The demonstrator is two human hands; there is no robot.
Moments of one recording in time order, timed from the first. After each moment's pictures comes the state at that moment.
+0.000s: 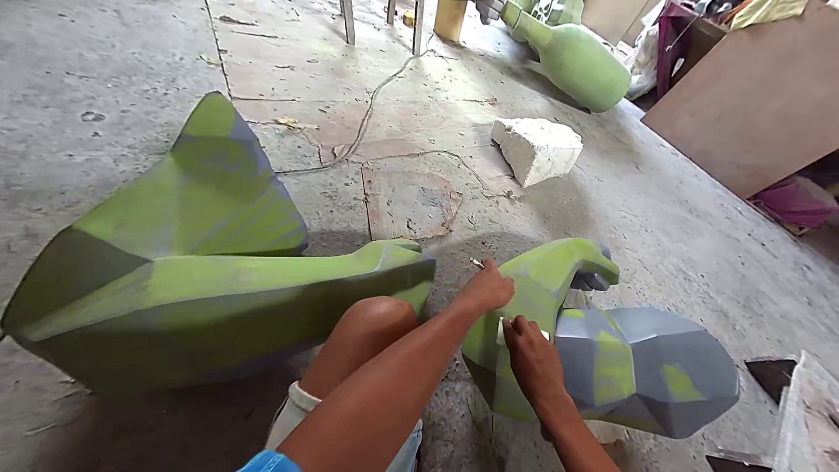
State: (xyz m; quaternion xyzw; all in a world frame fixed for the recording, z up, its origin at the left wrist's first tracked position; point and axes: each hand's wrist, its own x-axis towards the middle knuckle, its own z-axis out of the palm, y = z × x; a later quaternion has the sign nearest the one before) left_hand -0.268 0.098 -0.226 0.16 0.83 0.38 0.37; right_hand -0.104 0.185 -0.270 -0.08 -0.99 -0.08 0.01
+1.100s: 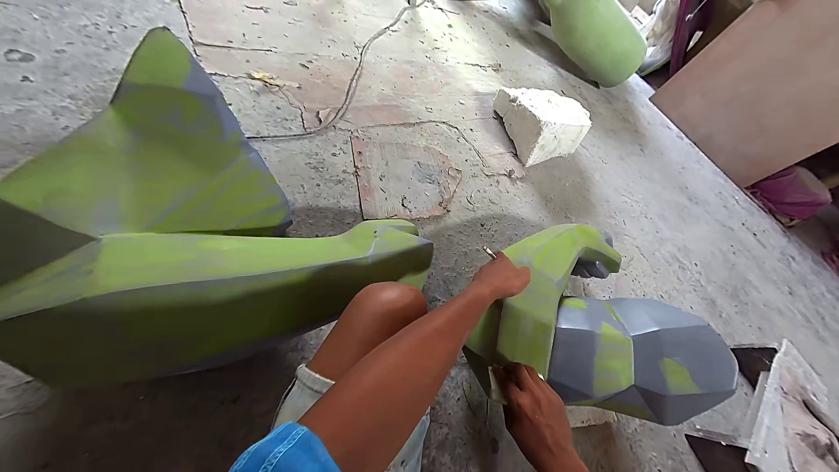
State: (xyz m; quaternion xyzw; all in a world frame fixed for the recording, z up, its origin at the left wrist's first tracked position) left_hand -0.272 0.122 -0.242 0.18 0.81 0.38 0.41; right_hand -0.013 0.167 -0.288 0.01 -1.00 -0.04 0.05
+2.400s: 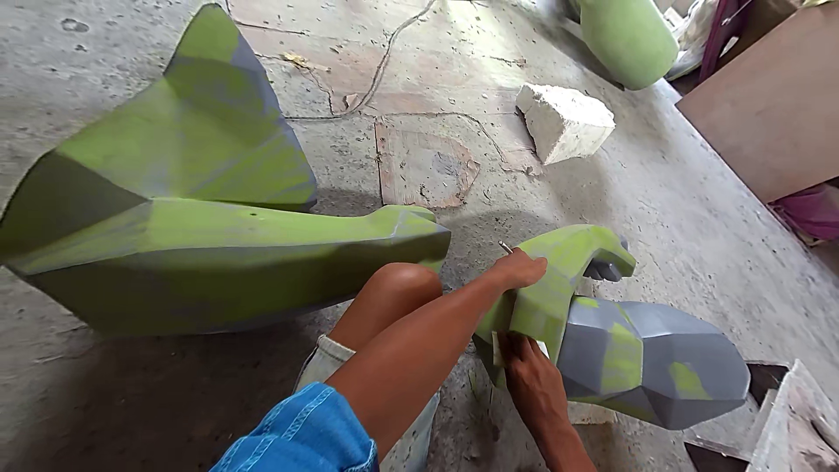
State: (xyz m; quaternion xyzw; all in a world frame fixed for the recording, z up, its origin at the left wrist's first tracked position) left_hand -0.274 0.115 -0.241 0.19 0.77 0.42 0.44; right_hand -0.049 0.153 -0.284 0.02 -0.99 -0.08 0.08
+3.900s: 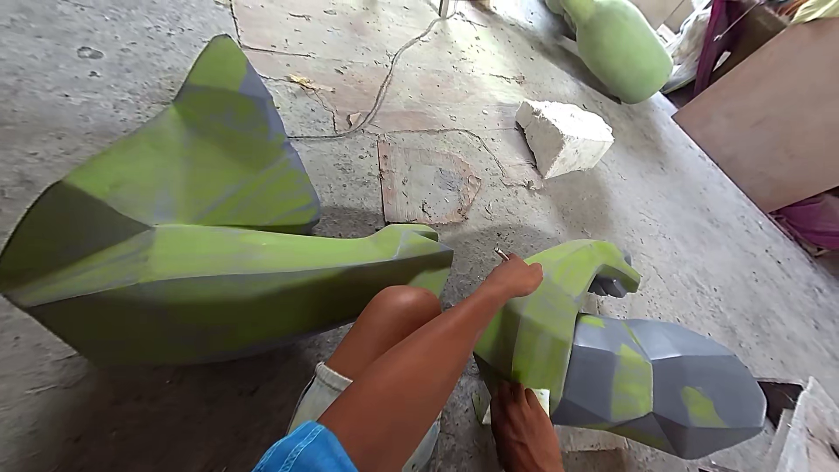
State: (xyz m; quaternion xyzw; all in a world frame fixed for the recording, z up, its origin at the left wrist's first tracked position) left_hand -0.295 0.106 -0.225 0.16 0.80 0.40 0.42; right_hand -0.035 0.110 -0.282 0.01 -0.98 -0.19 -0.05
